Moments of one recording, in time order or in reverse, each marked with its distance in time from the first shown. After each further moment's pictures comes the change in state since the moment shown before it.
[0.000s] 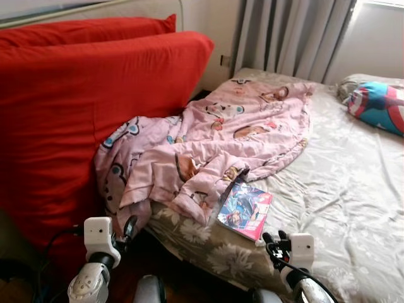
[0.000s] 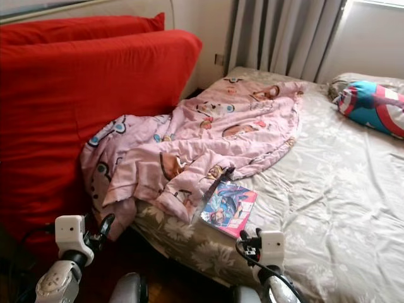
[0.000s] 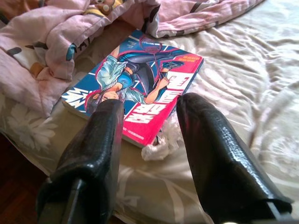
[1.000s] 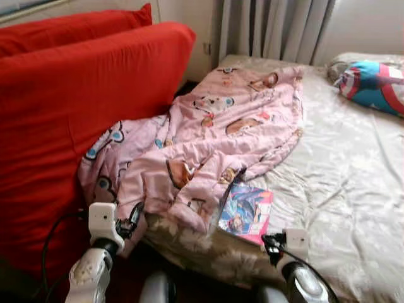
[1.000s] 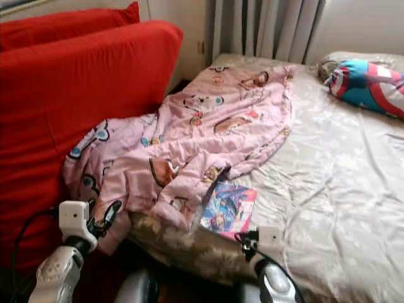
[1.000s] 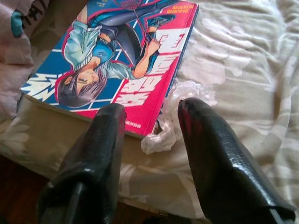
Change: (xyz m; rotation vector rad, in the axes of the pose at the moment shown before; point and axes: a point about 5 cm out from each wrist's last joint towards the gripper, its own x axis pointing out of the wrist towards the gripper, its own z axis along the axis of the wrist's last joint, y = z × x) left arm 0.011 -0.008 0.029 0.016 -0.056 -0.086; right arm 0.029 0.005 0.010 0.048 0.126 -0.057
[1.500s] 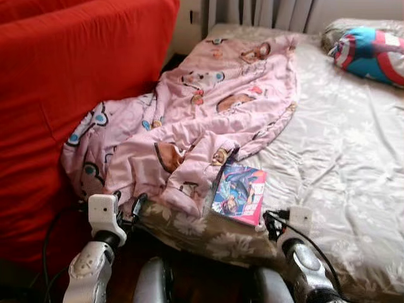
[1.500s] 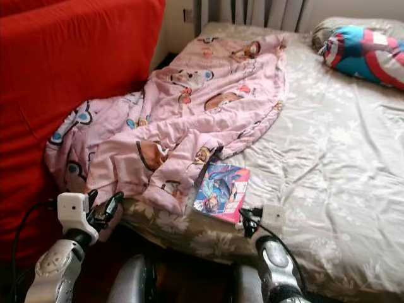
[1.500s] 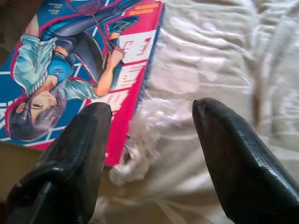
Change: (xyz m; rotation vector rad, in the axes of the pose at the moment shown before) left arm -0.002 -0.008 0.026 -0.020 -0.066 -0.029; right arm 0.020 0.001 0.044 0.047 -0.093 -0.064
